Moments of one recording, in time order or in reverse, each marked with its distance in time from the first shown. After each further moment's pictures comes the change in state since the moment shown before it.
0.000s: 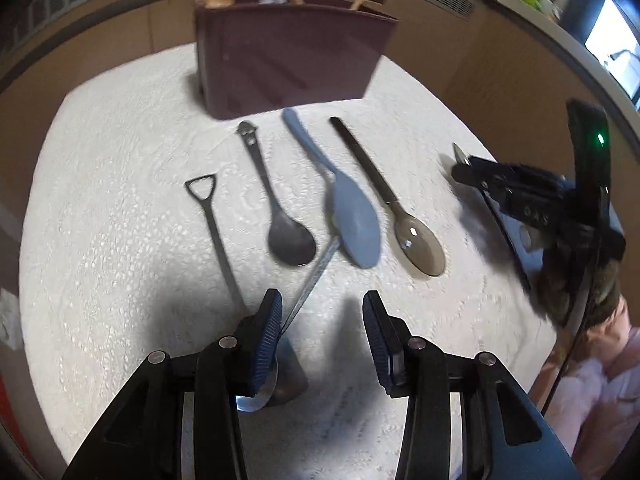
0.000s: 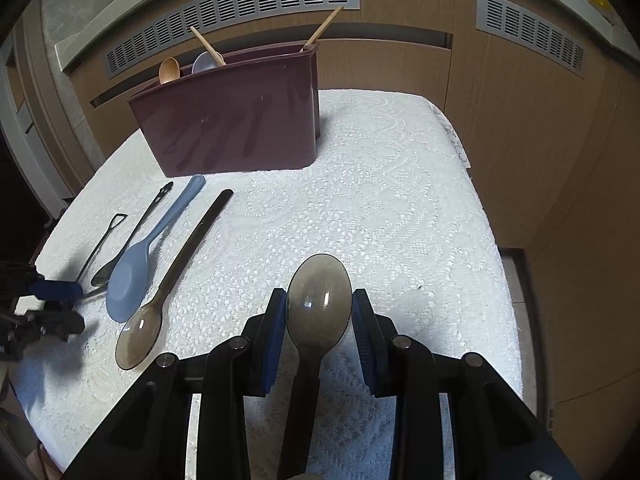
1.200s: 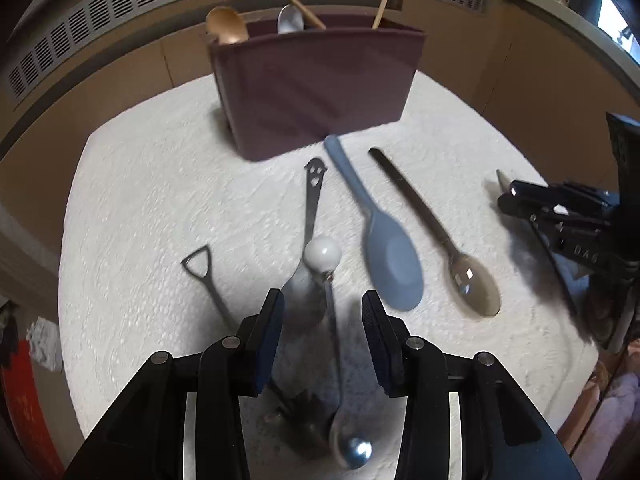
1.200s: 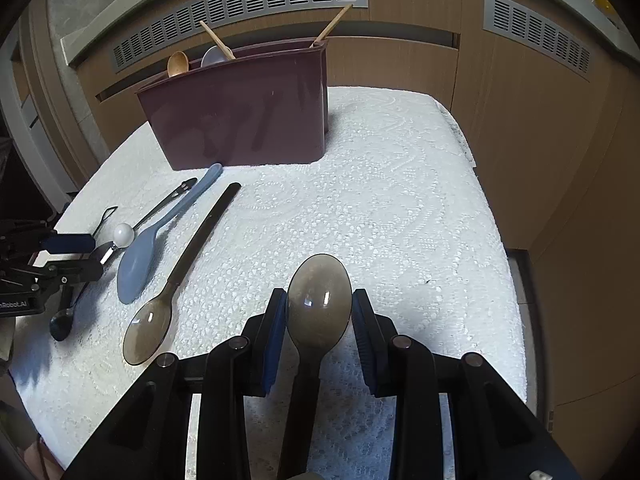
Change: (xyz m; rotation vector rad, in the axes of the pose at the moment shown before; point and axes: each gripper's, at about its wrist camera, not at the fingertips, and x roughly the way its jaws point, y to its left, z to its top) left arm 0.002 0.028 0.017 0.028 -0.049 0.143; right arm -0.002 0.002 -0.001 -0.020 0.014 0.015
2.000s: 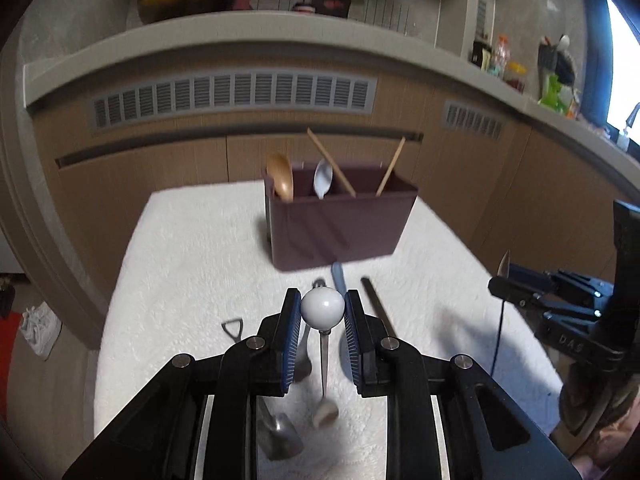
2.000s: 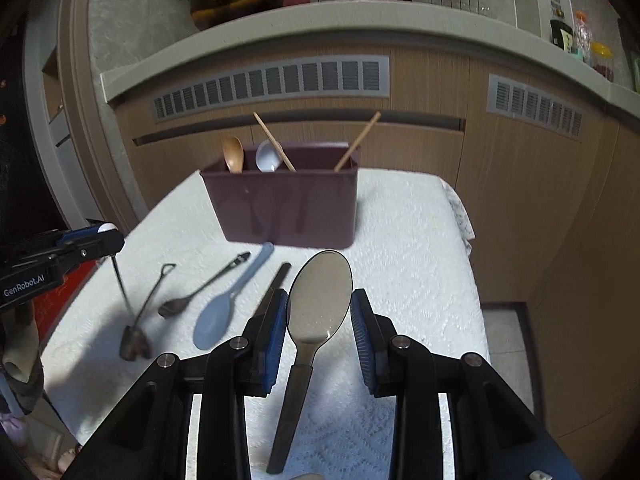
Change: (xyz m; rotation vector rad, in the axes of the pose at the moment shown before) left arm -0.101 -0.023 0.003 -0.183 -0.405 0.067; right arm -0.085 0.025 0.026 -0.047 -0.215 0.044
